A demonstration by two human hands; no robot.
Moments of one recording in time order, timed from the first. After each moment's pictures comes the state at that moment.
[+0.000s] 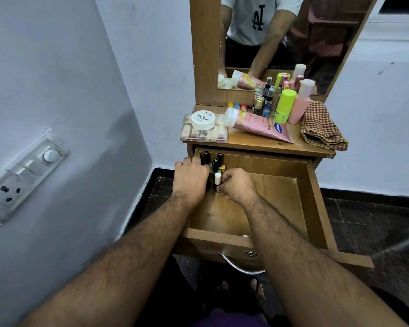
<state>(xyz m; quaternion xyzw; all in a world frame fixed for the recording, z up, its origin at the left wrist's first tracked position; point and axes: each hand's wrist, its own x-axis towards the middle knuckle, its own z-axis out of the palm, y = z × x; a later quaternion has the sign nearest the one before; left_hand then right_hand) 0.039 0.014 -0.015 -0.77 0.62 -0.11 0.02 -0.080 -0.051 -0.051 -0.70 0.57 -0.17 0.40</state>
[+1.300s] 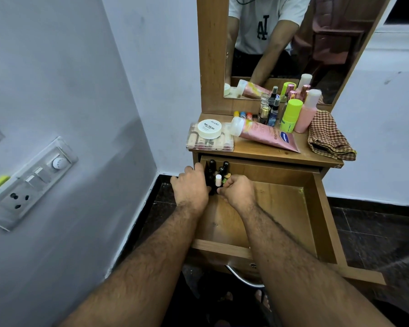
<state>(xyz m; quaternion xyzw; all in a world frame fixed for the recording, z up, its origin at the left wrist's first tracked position) 0.044 0.010 -0.027 -0.86 0.50 -0.05 -0.07 -0.061 -0.057 -0.067 -0.63 0.60 -0.25 0.42</state>
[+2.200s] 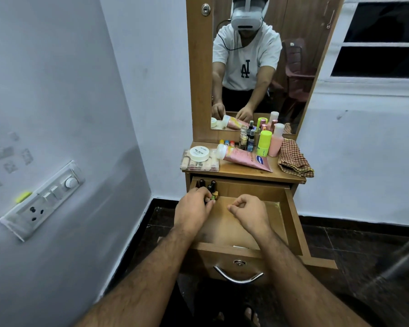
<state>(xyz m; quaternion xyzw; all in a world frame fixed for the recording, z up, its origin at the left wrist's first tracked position) 0.006 0.063 0.018 -0.78 0.56 0.06 -0.28 -0.144 -0.008 -0.008 -0.69 0.58 -0.27 0.33</state>
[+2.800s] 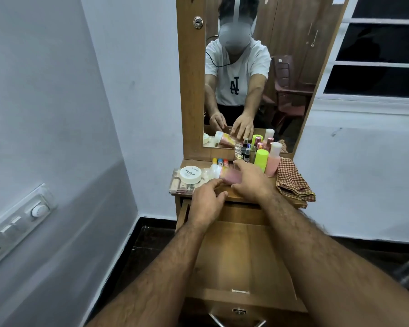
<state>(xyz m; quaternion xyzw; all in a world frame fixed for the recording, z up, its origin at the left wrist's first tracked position) -0.006 -0.025 0.057 -0.71 0.53 0.19 -0.43 -0.123 -0.121 0.084 -0.82 0.53 -0.17 0.11</state>
